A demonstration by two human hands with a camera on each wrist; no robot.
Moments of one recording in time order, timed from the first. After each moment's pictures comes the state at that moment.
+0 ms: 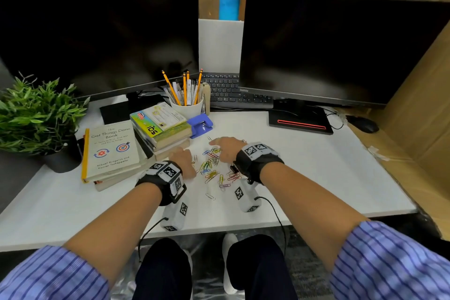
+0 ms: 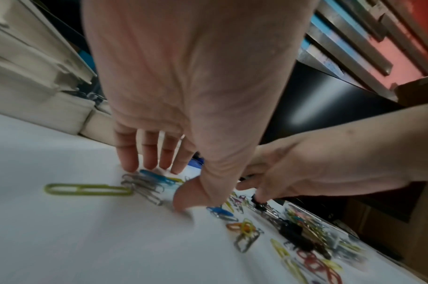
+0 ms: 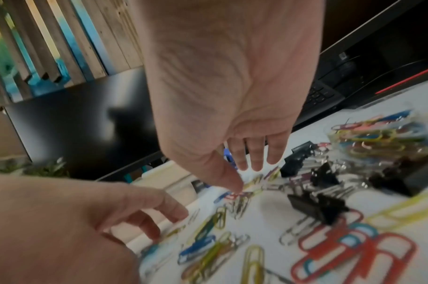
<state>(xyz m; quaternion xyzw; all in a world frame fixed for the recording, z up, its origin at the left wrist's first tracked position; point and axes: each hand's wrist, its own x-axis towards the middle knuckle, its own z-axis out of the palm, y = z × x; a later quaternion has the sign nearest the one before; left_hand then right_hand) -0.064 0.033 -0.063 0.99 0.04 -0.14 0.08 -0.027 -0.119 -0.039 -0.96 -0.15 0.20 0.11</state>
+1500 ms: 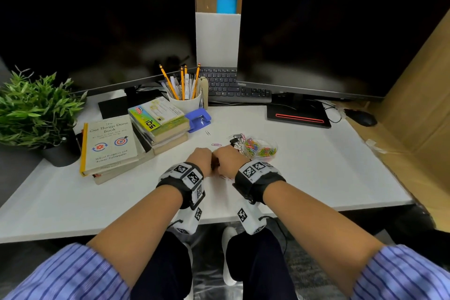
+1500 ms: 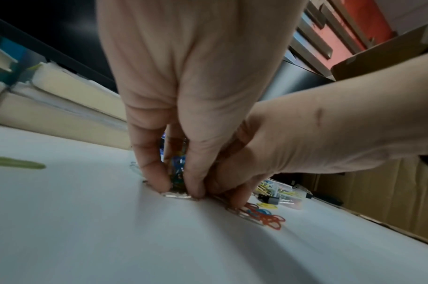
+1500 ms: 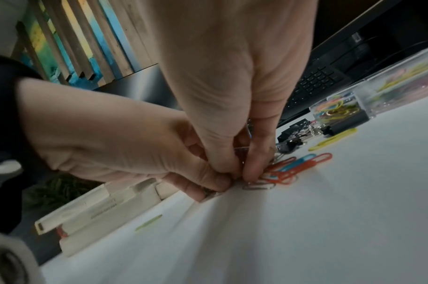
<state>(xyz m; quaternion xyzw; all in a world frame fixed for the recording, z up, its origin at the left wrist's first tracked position) -0.068 -0.012 -0.078 0.99 -0.06 -0.11 0.09 -0.067 -0.120 -0.073 -0.97 -0.19 0.09 0.15</state>
